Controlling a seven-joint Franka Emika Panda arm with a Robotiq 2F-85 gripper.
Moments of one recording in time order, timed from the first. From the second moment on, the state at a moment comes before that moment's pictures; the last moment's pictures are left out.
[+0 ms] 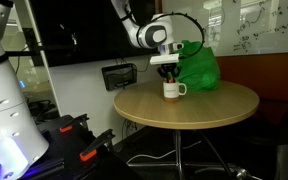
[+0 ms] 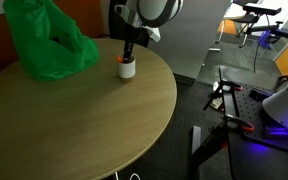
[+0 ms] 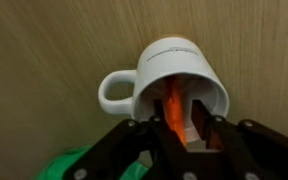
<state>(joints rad) -0.15 0.54 0.08 -1.99 0.12 2.80 -0.54</state>
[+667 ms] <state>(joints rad) -0.17 0.60 0.11 -1.95 0.08 2.81 -0.54</state>
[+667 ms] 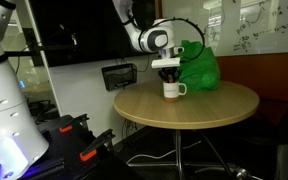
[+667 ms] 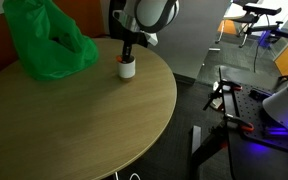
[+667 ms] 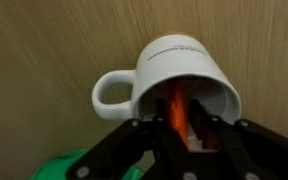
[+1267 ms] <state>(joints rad) -0.25 0.58 0.18 -1.95 0.07 2.81 -0.57</state>
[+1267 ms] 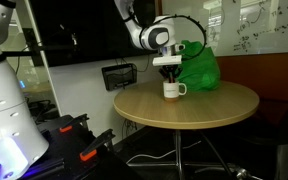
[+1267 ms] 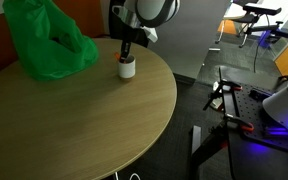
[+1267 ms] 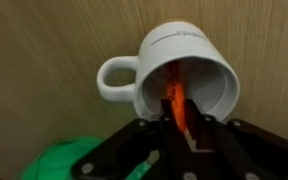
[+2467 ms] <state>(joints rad) -0.18 0.35 0.25 -2.17 0.12 2.50 -0.83</state>
